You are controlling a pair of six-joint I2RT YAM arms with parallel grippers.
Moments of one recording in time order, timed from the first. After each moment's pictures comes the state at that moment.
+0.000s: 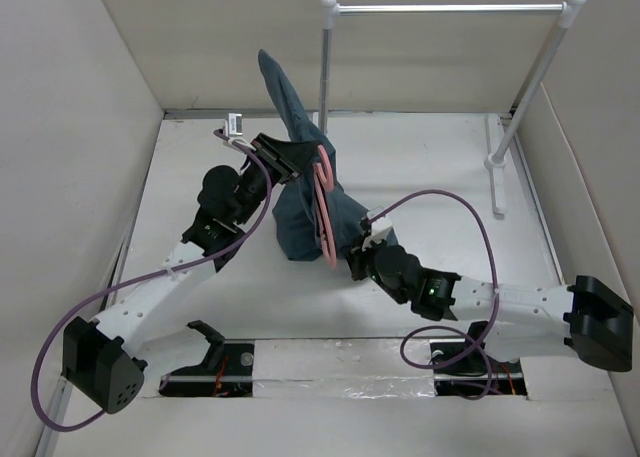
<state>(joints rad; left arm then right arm) -0.58 1.06 0.89 0.38 0.06 -1.02 1.15 1.16 0.58 0.29 0.51 0.37</state>
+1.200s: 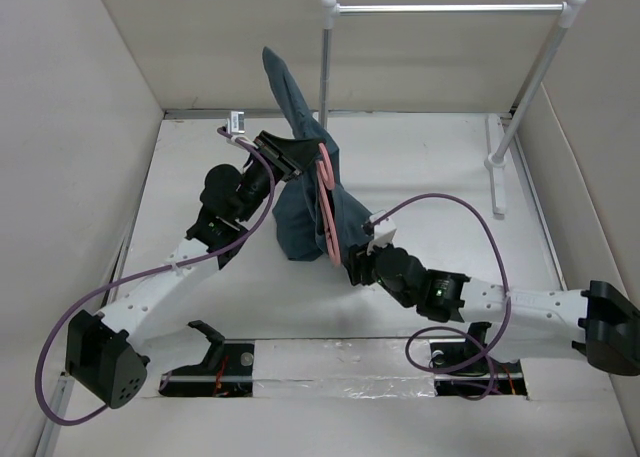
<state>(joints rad) -0.57 1.10 0.89 0.47 0.09 -1.06 1.17 1.08 0.59 0.08 0.54 0.40</state>
